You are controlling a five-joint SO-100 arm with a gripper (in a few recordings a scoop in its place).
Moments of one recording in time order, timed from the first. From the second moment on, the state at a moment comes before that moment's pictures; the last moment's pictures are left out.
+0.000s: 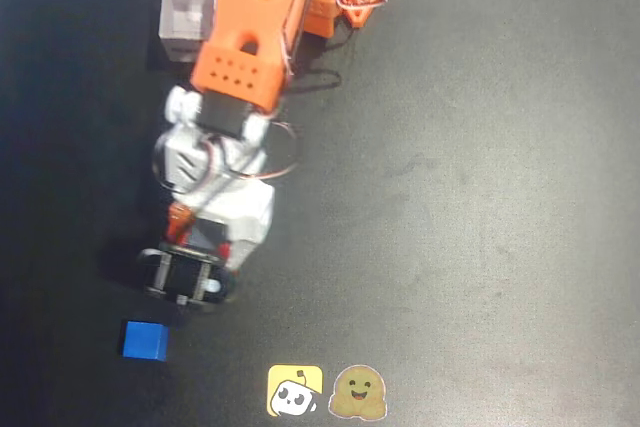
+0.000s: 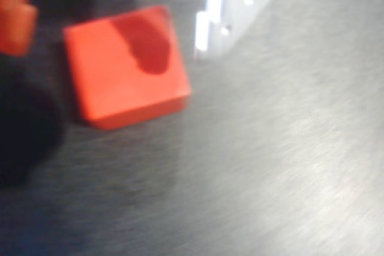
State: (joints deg) arm 16.7 83.7 97.4 49.7 90.6
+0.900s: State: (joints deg) arm 16.6 83.0 107.4 37.8 90.0
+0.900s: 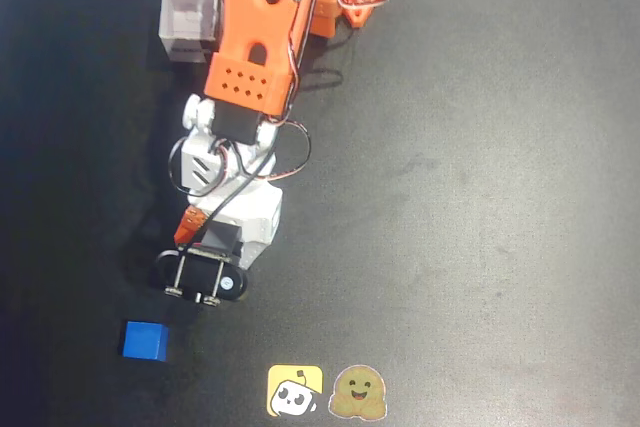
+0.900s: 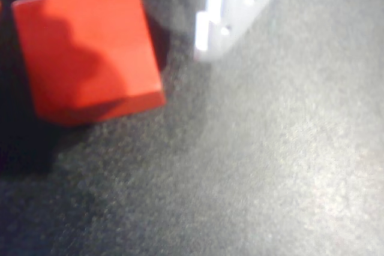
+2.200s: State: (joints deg) arm 19.5 78.8 109.3 34.1 88.2
